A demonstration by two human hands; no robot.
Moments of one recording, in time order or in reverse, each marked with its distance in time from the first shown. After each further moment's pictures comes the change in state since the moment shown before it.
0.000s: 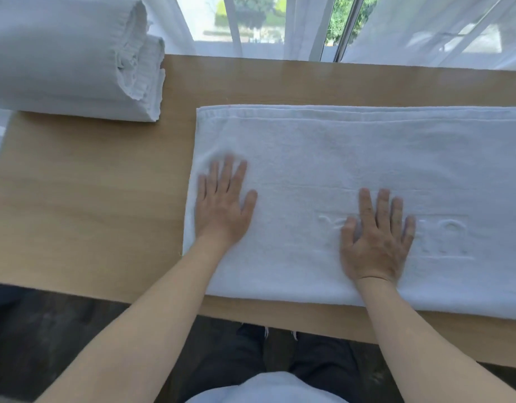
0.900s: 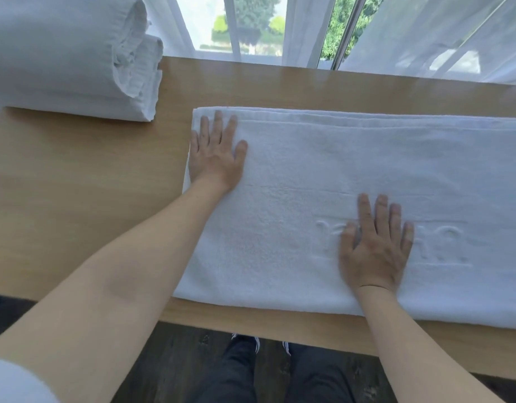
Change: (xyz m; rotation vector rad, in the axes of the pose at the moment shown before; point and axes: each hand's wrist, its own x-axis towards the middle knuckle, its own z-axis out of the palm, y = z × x) left_hand 0.095 -0.004 -0.026 -0.024 0.010 -0.069; right_hand 0.000 0.000 0.007 0.019 0.090 -0.004
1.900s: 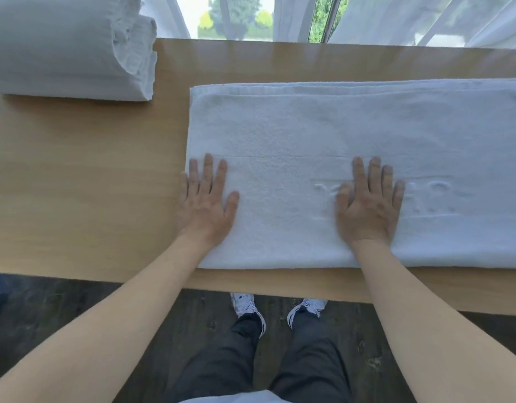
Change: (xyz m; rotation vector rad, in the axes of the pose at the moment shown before) left_hand -0.145 -0.044 0.034 0.029 -0.038 0.117; right_hand -0.004 -0.008 -0.010 0.004 -0.049 0.011
